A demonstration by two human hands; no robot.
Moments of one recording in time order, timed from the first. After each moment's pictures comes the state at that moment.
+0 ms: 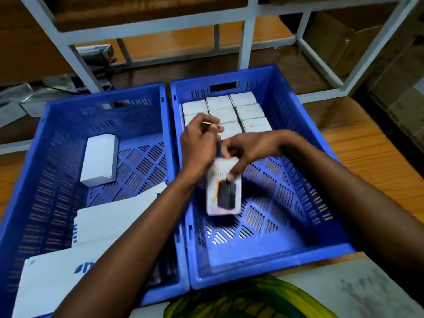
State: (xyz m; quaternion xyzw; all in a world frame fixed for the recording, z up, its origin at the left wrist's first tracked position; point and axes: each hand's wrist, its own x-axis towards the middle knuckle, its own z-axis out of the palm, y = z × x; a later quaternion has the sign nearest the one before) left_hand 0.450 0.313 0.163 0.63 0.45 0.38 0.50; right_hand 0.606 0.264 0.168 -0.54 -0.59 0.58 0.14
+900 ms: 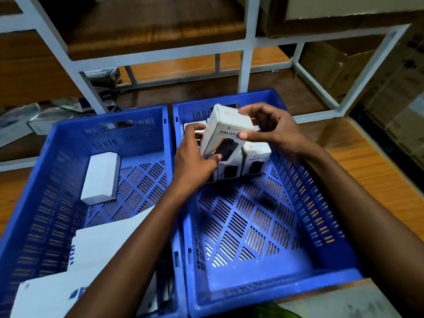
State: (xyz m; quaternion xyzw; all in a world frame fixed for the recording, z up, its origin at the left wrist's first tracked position) left_hand 0.432 0.326 0.176 0.75 0.44 0.32 0.37; right_hand 0.648 0.258 0.193 -0.51 -0.51 0.41 0.56
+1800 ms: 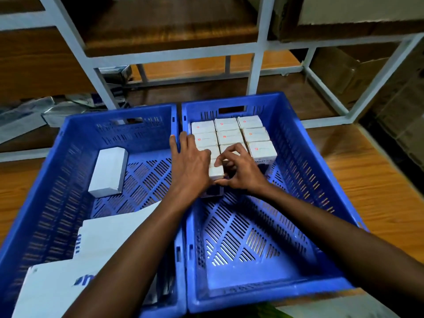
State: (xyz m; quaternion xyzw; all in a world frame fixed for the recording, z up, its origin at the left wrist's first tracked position) left_hand 0.422 0.327 0.168 0.89 0.46 0.00 -0.06; right_hand 0.585 0.275 0.097 -0.64 -0.65 0.18 0.37
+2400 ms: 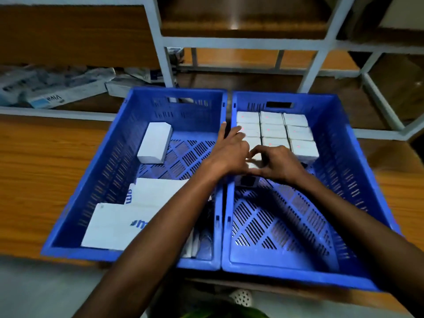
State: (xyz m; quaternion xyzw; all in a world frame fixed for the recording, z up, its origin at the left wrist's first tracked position) left_hand 0.397 0.335 0.182 0.92 0.38 -0.06 0.07; right_hand 0.563 0.279 0.136 -0.66 -0.72 0.11 0.18
